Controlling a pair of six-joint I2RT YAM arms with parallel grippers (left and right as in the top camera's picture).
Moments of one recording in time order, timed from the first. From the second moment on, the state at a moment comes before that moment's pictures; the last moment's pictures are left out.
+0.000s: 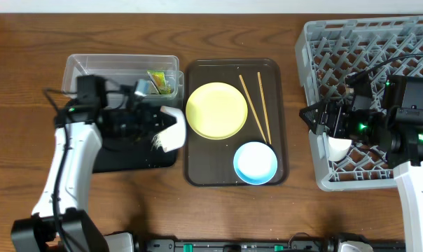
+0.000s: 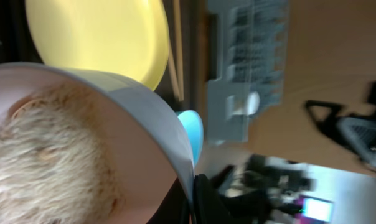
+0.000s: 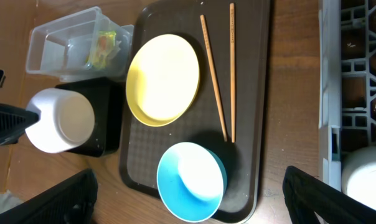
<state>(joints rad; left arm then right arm) 0.17 1.47 1.03 -0.88 1.09 -0.14 -0.08 1.20 1.18 -0.98 -0.59 0.15</state>
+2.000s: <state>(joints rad) 0.42 1.58 0.89 -0.86 1.38 0.15 -0.08 1.20 1.18 -0.99 -0.55 0.15</state>
